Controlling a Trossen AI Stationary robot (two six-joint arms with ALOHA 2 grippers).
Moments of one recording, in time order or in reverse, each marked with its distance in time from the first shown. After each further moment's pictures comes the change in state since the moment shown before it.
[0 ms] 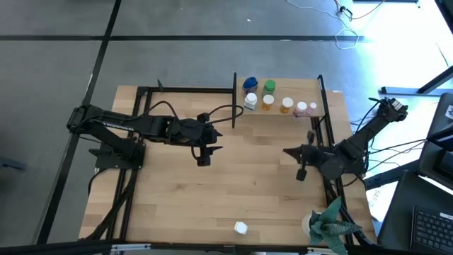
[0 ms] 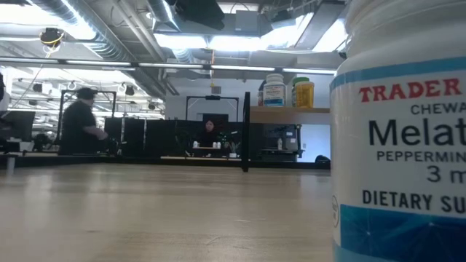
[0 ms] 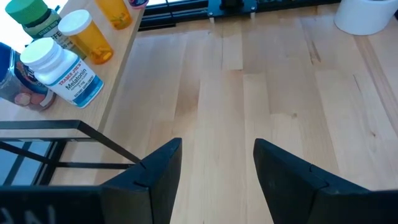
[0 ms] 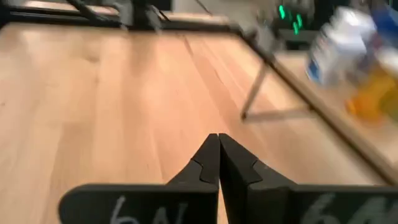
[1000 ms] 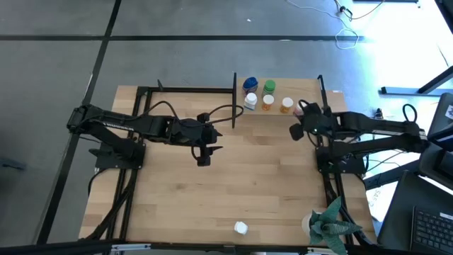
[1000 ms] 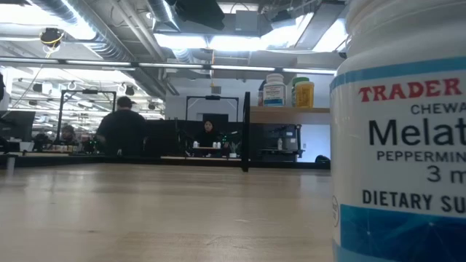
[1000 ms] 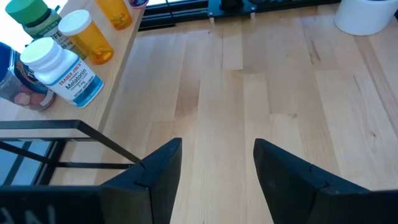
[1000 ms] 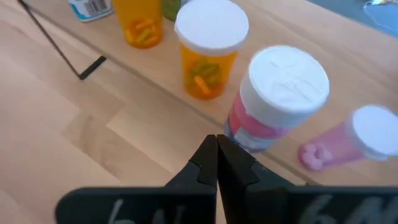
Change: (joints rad) left arm 0.000 0.000 0.000 0.000 0.000 -0.001; right arm -0.789 0.084 0.359 -0.656 -0.345 0.334
